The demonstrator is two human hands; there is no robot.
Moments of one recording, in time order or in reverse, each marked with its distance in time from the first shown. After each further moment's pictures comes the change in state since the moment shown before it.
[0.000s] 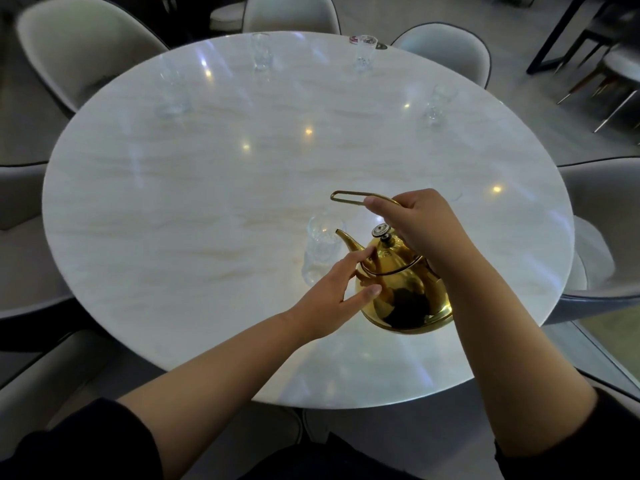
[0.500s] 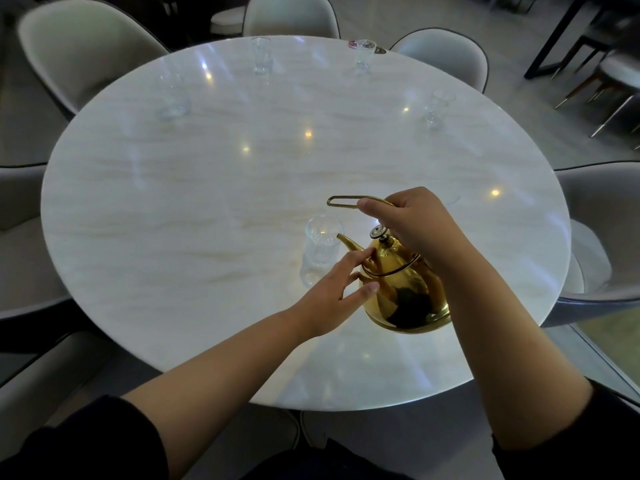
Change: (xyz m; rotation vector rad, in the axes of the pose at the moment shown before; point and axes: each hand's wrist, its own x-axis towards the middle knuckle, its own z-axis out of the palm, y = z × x) left_hand 0.004 0.008 0.000 -0.123 -0.025 -0.012; right_hand 0.005 -0.007 -0.004 -0.036 -0.033 0.029
